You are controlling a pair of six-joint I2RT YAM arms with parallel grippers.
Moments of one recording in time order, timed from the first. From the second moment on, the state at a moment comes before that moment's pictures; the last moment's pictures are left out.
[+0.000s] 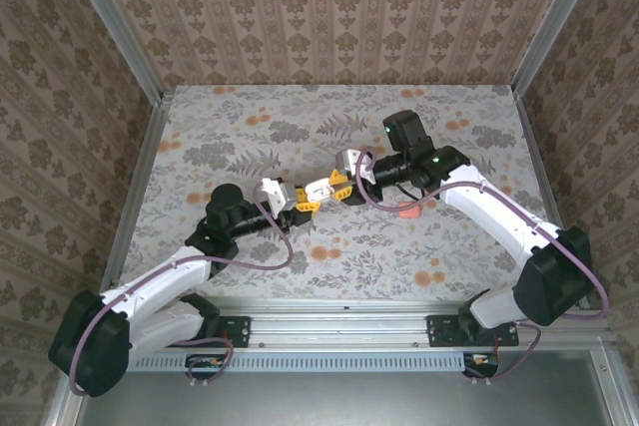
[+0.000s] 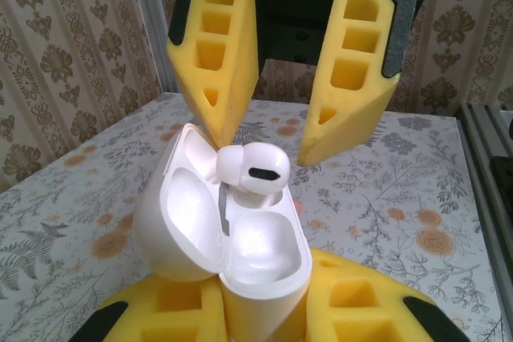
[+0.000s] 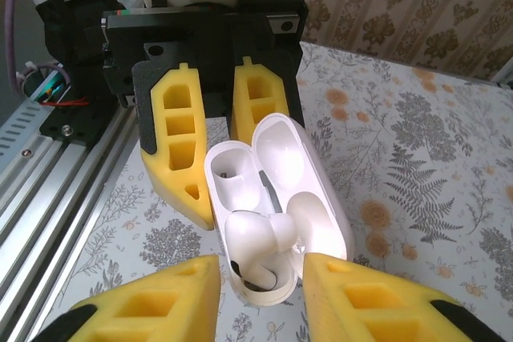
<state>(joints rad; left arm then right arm) -0.63 1.01 0.43 0.48 0.65 0.14 0.50 1.42 1.20 -0.51 -0.88 -0.84</state>
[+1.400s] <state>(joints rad) -0.65 1.01 0.43 0.48 0.57 0.15 0.59 1.31 1.24 -0.44 -0.56 0.56</state>
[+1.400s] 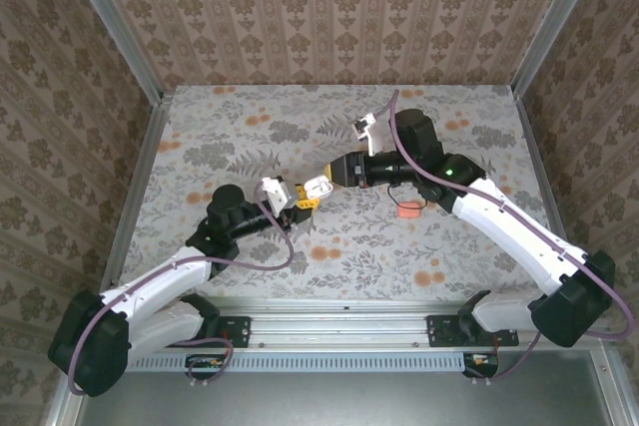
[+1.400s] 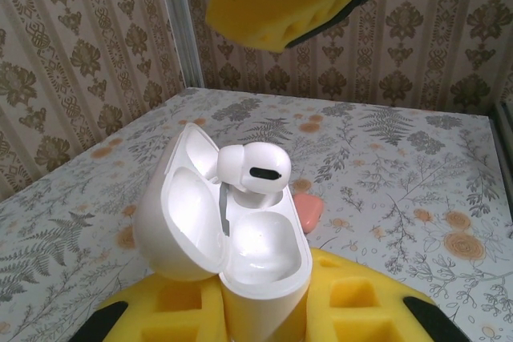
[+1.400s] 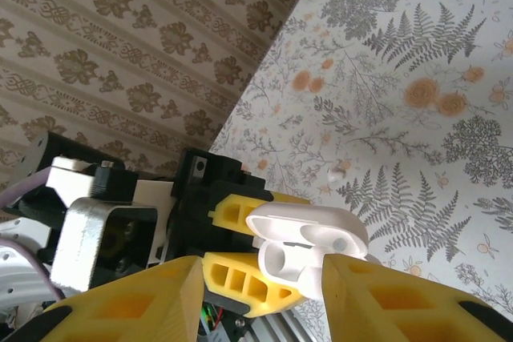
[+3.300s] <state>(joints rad) -0.65 1.00 0.43 0.44 0.56 0.16 0.59 1.43 1.38 -0.67 -0.57 0.36</state>
